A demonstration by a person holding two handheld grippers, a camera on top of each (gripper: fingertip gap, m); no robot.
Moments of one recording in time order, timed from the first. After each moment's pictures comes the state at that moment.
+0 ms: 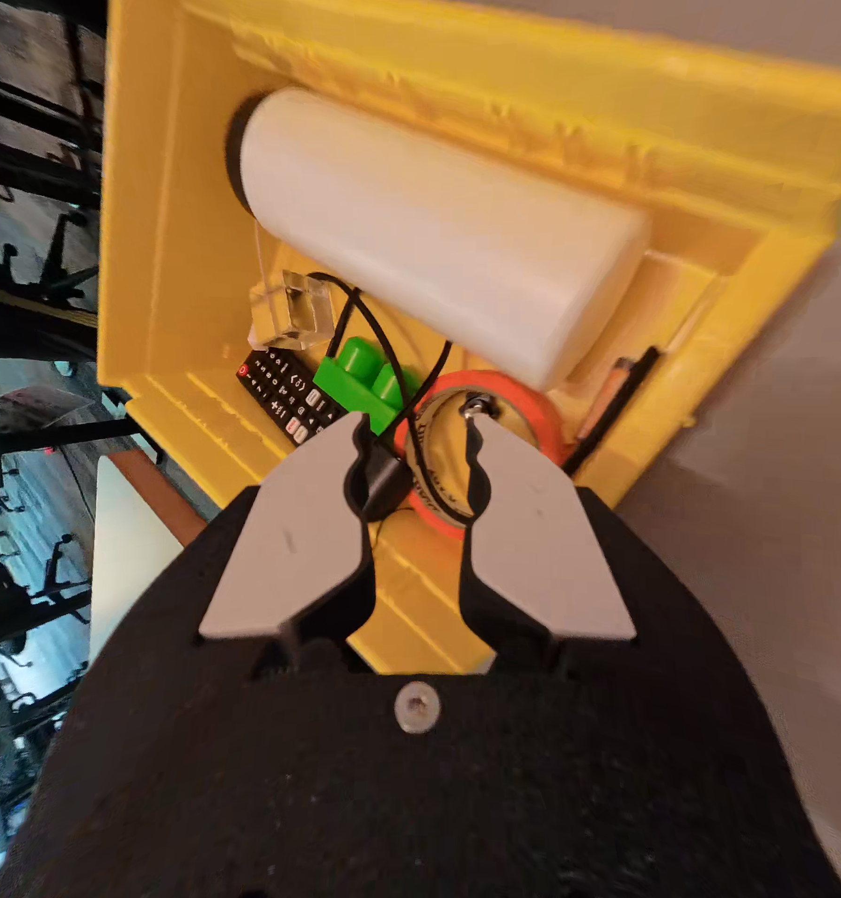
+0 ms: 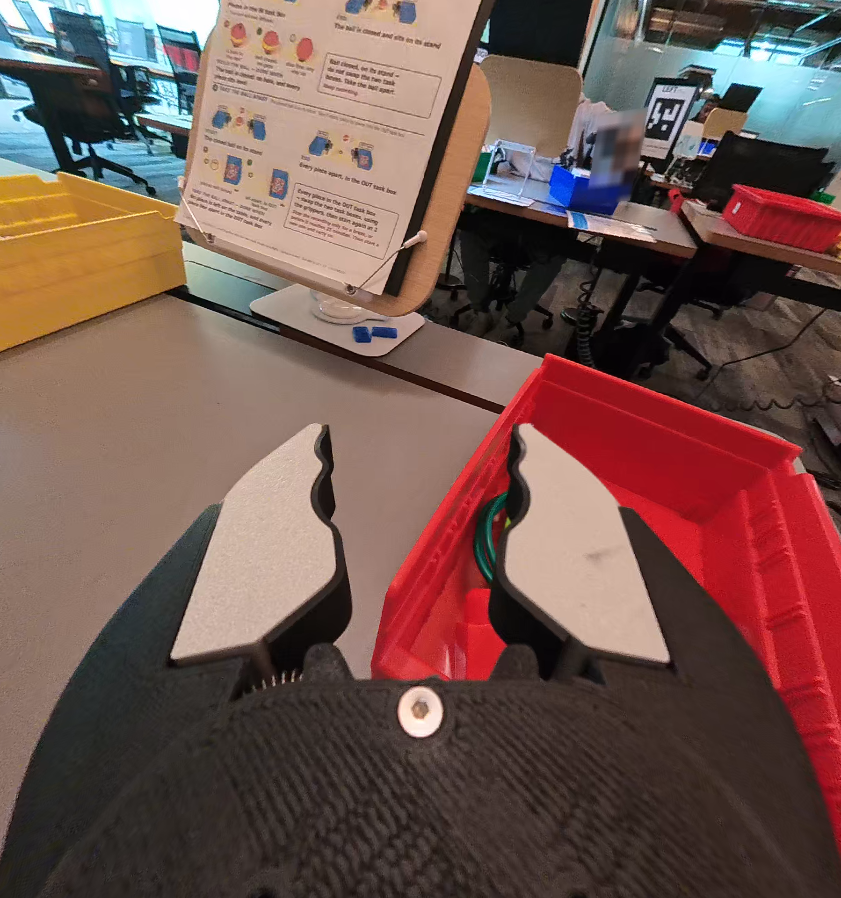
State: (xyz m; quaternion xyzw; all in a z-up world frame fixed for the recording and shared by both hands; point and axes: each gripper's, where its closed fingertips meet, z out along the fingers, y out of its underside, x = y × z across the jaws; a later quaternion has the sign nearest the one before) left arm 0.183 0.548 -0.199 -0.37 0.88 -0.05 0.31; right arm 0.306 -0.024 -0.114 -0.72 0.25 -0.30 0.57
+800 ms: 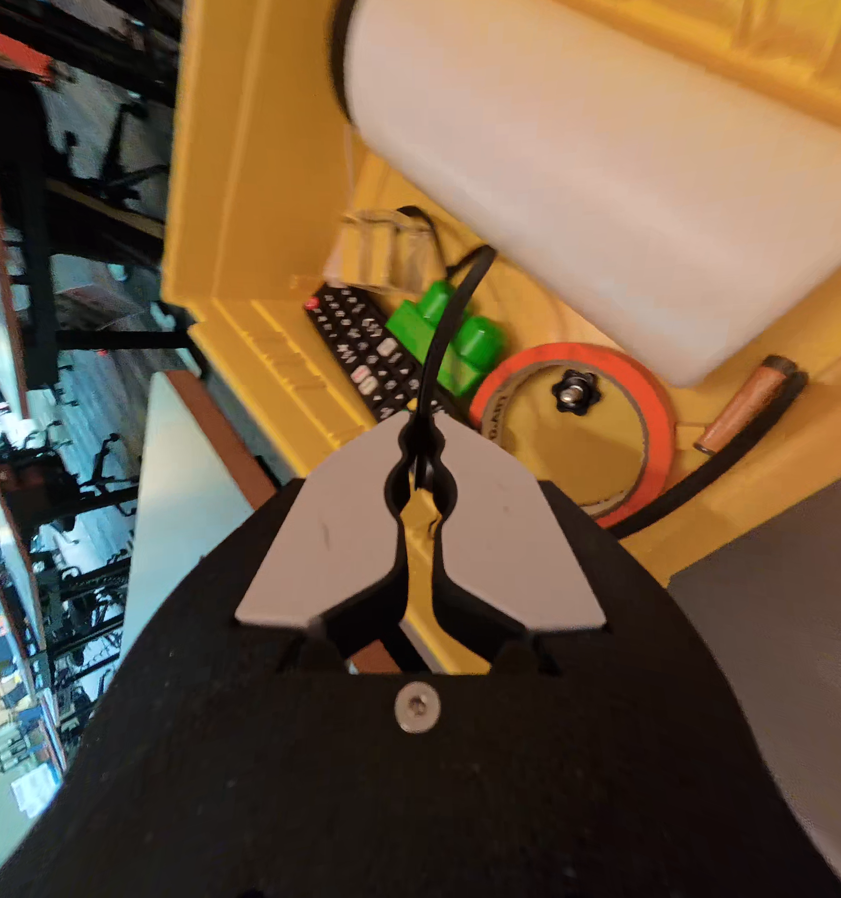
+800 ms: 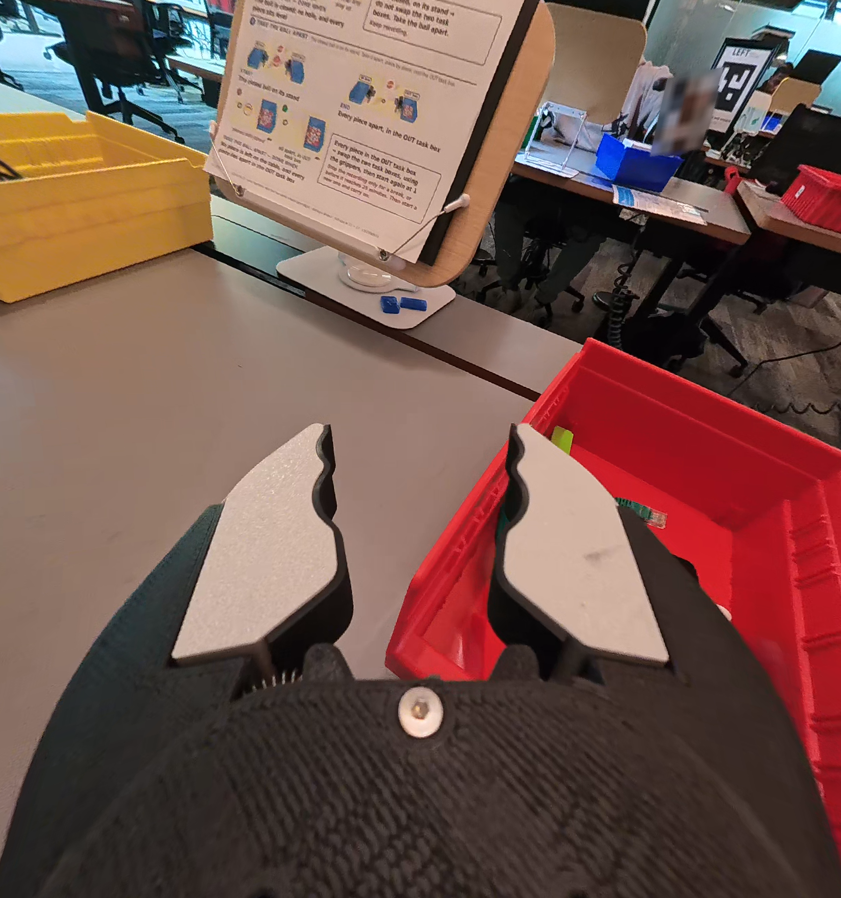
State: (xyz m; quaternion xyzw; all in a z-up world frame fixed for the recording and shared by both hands) left arm 0.198 0.590 -0.197 -0.42 0.84 0.03 0.34; right arm 0.299 -0.010 -0.130 -0.76 0.23 -0.28 0.55
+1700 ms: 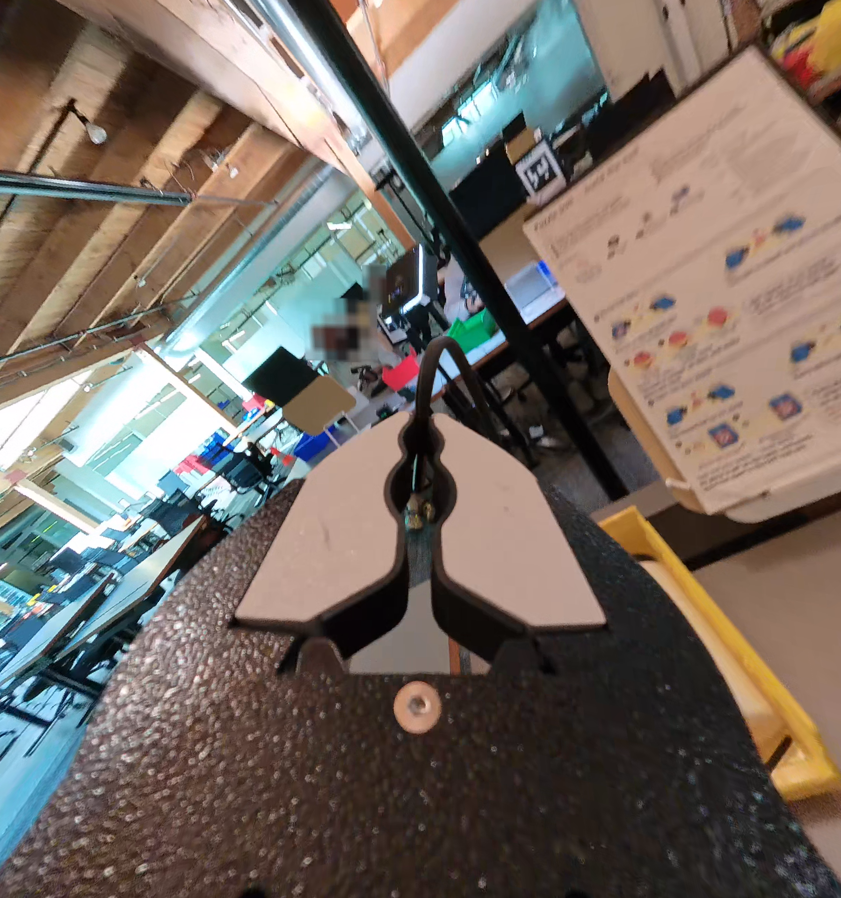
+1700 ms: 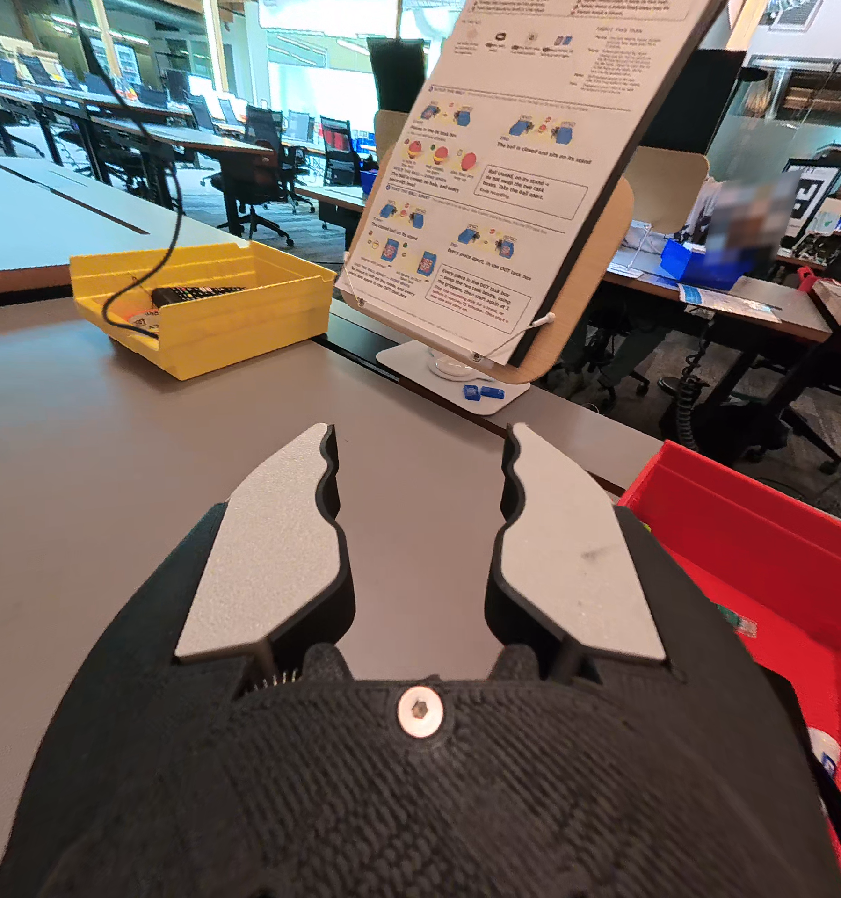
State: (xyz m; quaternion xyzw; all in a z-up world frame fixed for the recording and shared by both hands) left arm 0.138 0.495 0.220 -0.41 0.56 -0.19 0.69; right arm 0.244 0.025 -0.081 -0.73 0.16 -0.24 0.63
